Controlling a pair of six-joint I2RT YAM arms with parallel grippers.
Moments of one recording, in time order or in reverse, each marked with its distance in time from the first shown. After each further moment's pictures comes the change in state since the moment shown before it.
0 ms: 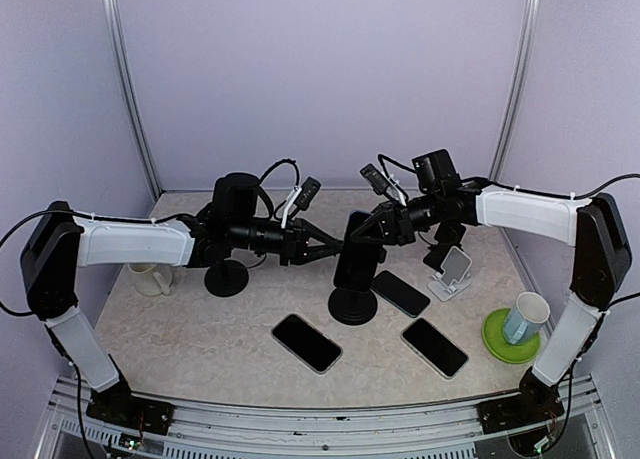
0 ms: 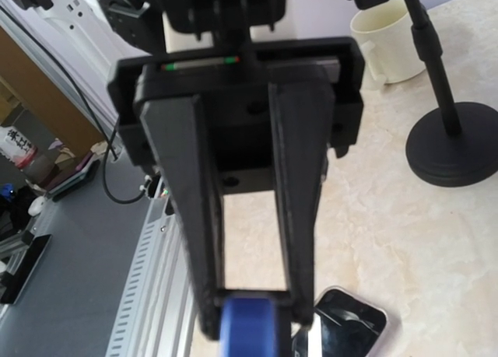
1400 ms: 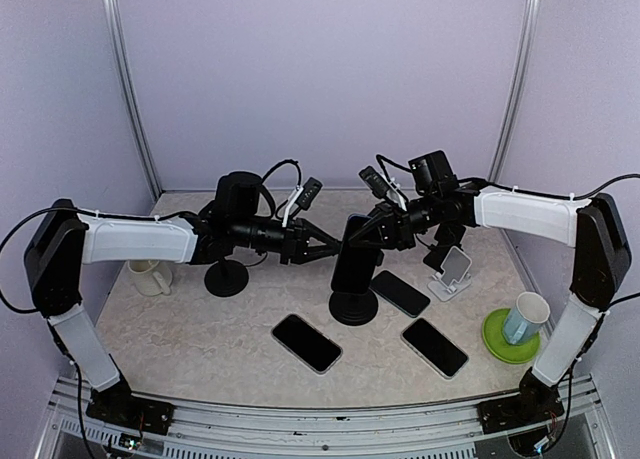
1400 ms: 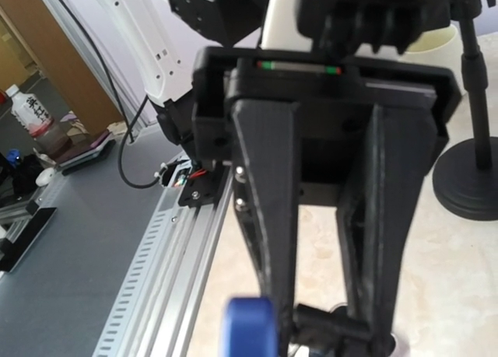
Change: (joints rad) left arm 0.013 0.029 0.033 -0.032 0.035 0.006; right arm 0.019 -0.001 0.000 -0.023 -0.055 -0.134
